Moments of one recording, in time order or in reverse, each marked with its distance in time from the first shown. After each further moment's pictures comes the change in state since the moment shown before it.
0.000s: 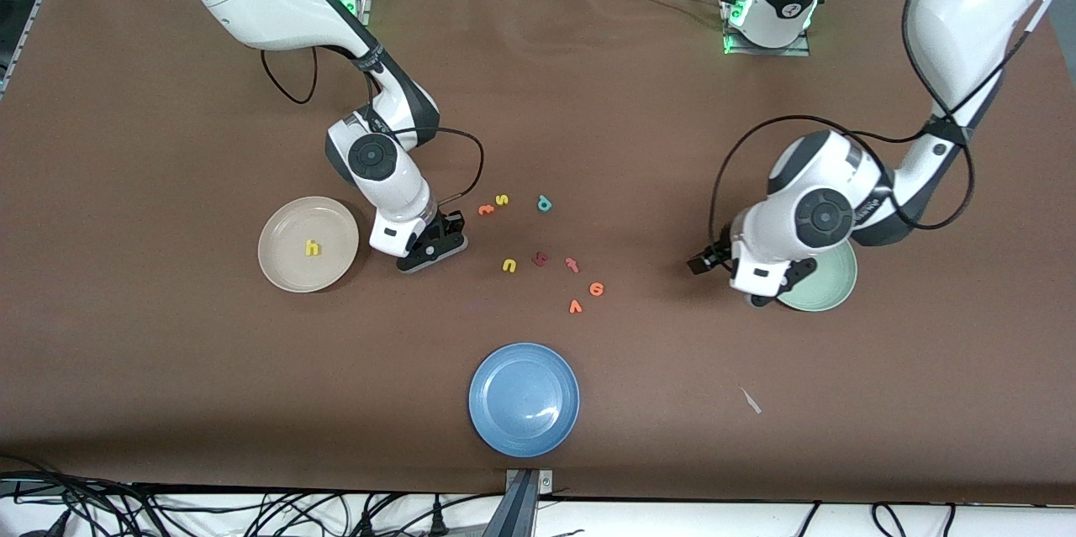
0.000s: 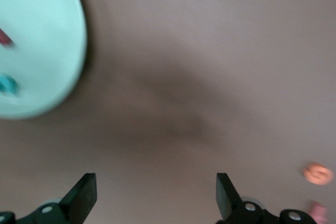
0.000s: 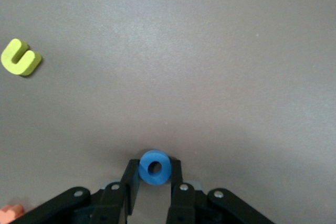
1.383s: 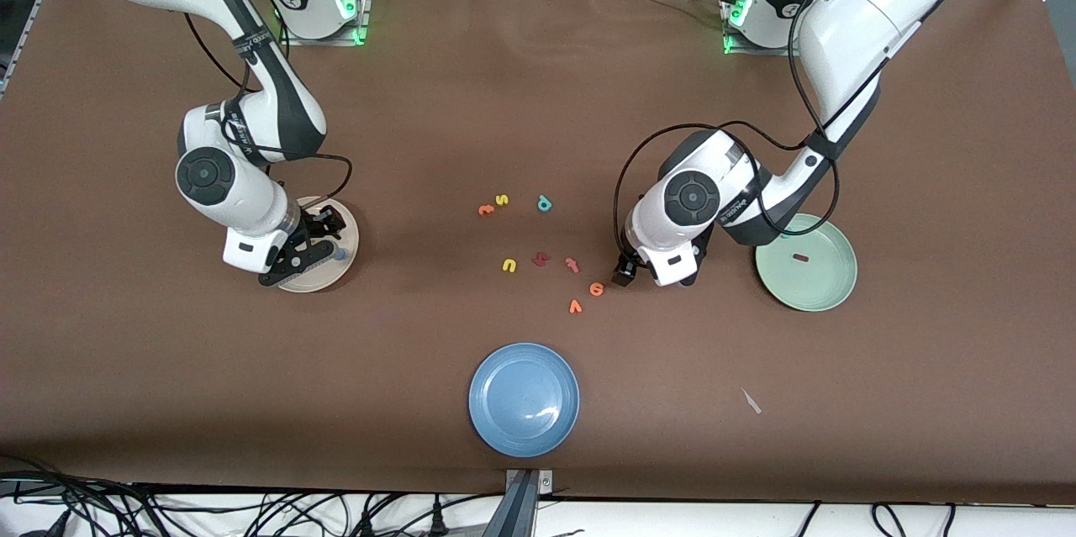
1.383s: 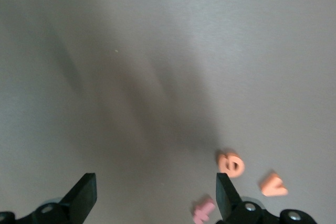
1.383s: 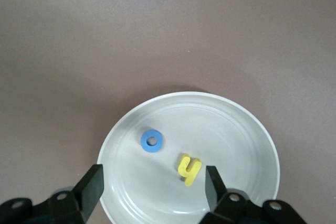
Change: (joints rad) left arm -0.349 0.078 0.178 0.121 -0.019 0.162 -0.683; right arm -0.245 -0.225 -0.047 -0.060 0.106 -0.319 -0.393
